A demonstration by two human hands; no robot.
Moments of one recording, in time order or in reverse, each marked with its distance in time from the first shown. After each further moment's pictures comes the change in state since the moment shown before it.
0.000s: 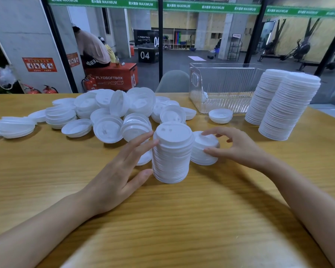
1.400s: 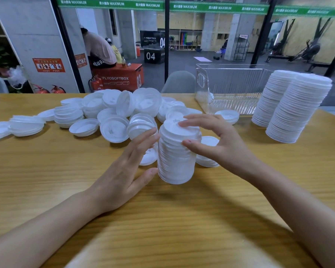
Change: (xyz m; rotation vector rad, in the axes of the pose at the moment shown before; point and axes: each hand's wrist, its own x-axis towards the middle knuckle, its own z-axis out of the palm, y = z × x) left_hand 0.002 0.003 0.000 0.024 0.057 0.031; right_hand -0.005 -0.071 0.025 0.181 0.130 -0.331
